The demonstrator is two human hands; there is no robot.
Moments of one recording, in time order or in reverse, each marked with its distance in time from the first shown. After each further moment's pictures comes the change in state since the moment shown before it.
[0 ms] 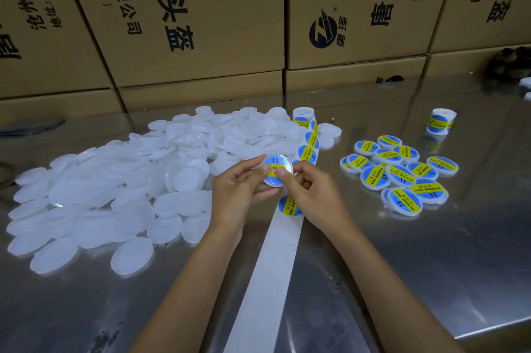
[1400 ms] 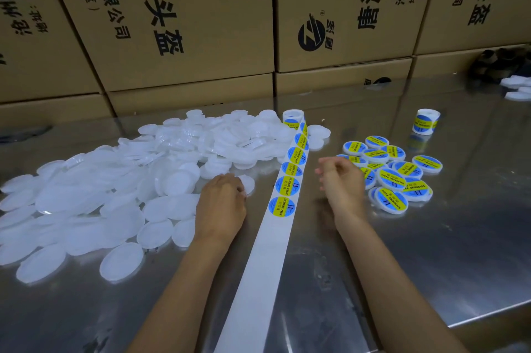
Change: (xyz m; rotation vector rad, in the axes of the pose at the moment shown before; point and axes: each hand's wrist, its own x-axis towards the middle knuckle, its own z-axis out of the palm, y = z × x) left_hand 0.008 -0.014 -0.021 1.378 0.076 0.379; right_hand 0.019 0.021 -0.034 0.240 0.459 0.313
